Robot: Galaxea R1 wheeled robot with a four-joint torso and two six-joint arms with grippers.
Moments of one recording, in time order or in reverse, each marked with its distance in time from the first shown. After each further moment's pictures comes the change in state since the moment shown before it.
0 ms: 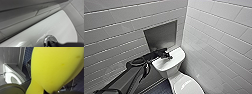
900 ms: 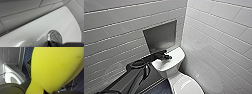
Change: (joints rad) left arm 0.038 -0.005 -0.002 0.001 -0.023 0.005; right arm -0.001 0.012 -0.012 0.000 0.000 0.000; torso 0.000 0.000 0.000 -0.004
